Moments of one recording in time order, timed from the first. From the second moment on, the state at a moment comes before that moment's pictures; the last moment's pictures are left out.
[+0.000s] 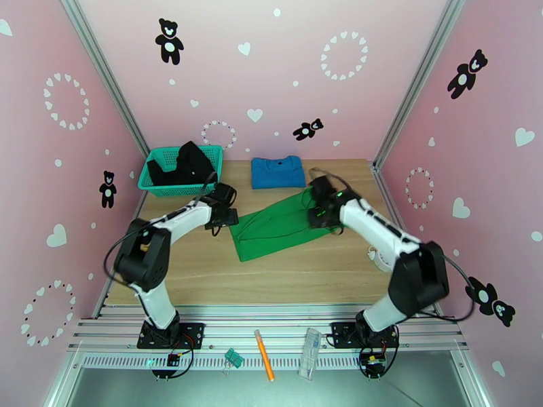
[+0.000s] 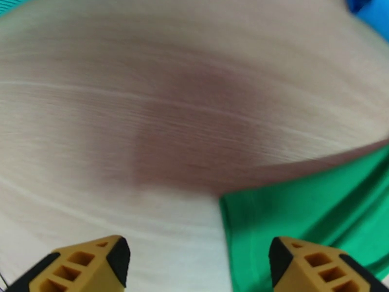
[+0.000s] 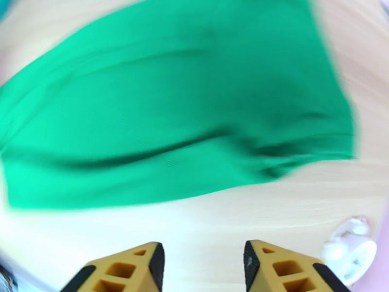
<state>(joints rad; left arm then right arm) -0.40 1.89 1.25 -0.61 -0.16 -0.58 0.62 1.53 1.24 -0.89 0.13 0.24</state>
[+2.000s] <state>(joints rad) -0.61 1.83 1.62 -0.82 -0.23 -0.62 1.08 1.90 1.51 -0.86 0.37 0.52</state>
